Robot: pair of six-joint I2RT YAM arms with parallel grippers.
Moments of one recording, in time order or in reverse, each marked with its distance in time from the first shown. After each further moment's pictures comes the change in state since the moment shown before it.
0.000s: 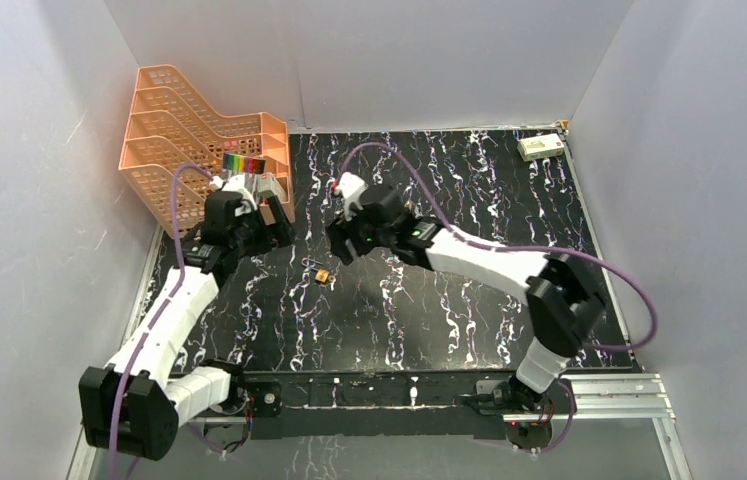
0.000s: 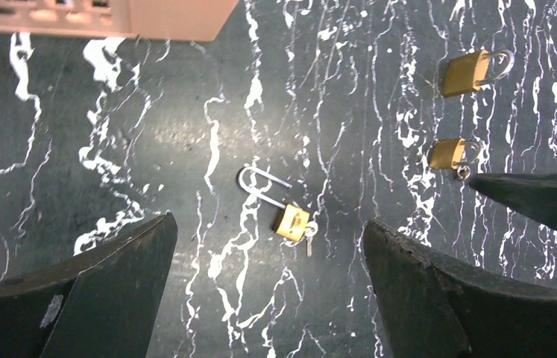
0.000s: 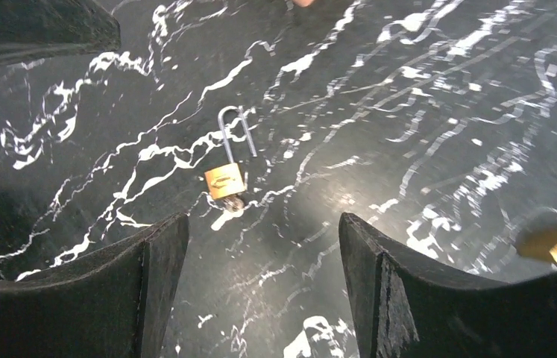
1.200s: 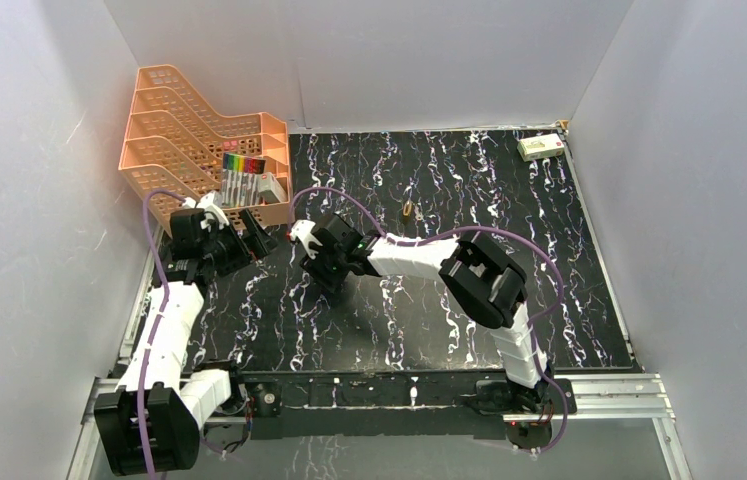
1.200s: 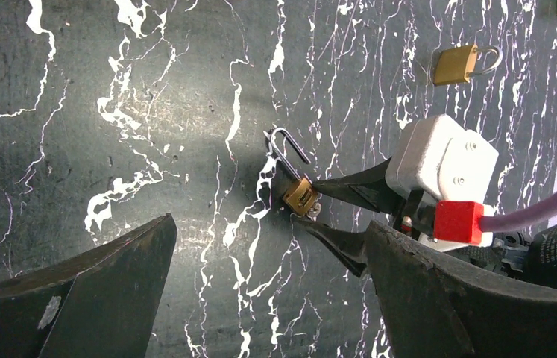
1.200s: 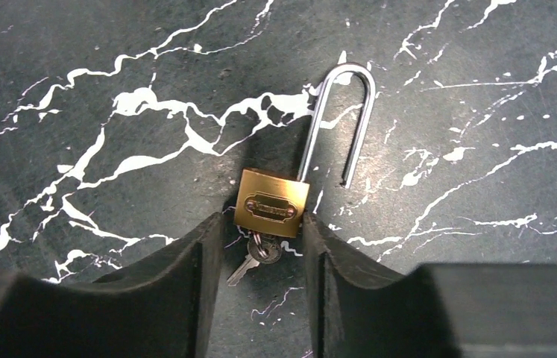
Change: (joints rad) left arm 0.313 -0.115 -0.143 -0.034 0.319 0.023; right arm 0.138 0.478 0.264 -0.123 -0.084 -0.169
